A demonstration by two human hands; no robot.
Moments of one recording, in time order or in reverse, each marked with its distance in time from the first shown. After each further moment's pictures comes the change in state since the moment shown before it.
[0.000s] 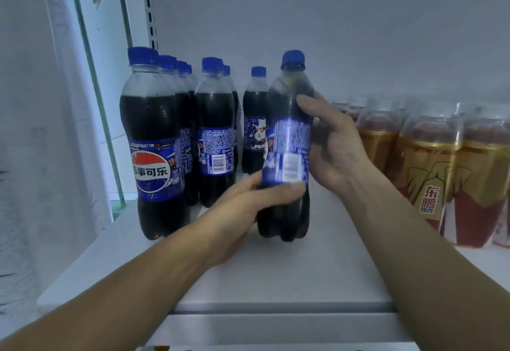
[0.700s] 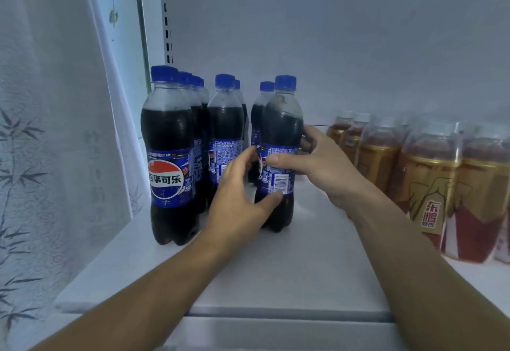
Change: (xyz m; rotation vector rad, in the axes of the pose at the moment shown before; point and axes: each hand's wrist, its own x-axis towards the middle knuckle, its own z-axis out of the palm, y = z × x) left_hand 0.003 -0.004 -0.012 0.563 0.454 0.308; right_hand -0.002 0.006 0.000 -0.748 -0.045 -0.007
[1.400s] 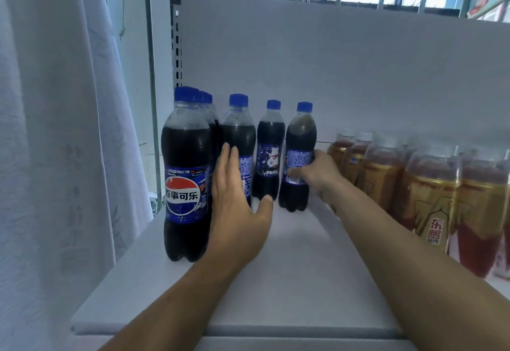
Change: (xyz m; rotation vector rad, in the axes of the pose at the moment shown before) left_hand 0.001 -0.003 -0.012 0.151 0.174 0.107; right_hand 0.061 0.030 0.007 -0.273 0.253 0.314
